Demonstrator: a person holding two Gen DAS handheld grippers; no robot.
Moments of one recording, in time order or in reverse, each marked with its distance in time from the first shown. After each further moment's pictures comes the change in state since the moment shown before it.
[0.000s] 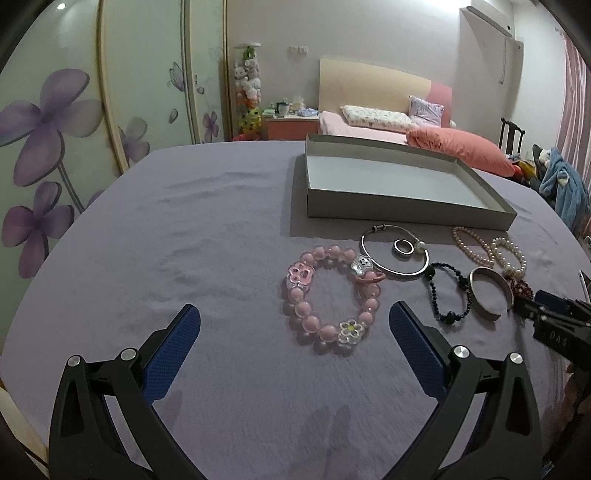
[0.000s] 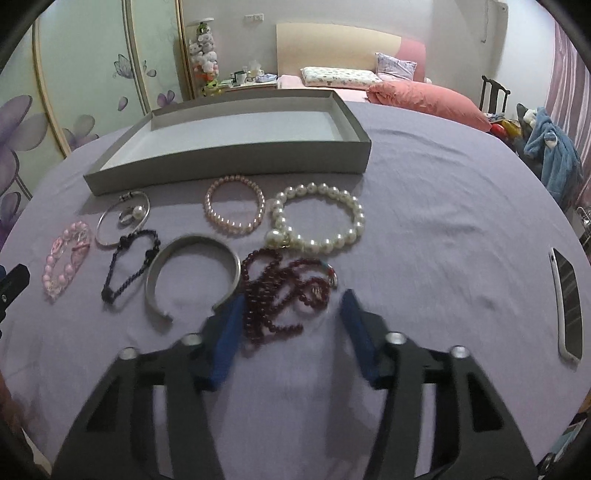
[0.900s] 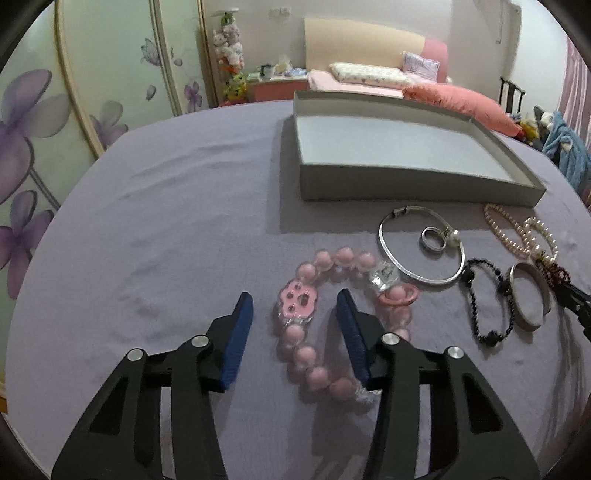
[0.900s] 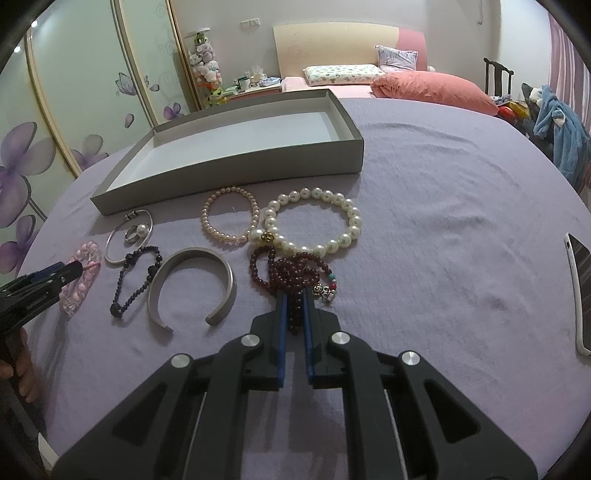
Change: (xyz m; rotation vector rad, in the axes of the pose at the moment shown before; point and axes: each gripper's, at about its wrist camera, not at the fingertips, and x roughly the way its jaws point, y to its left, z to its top) left arm 0.057 0.002 0.022 0.086 0.164 -0.018; right arm -0.003 -0.023 0.008 0.070 -0.002 0.087
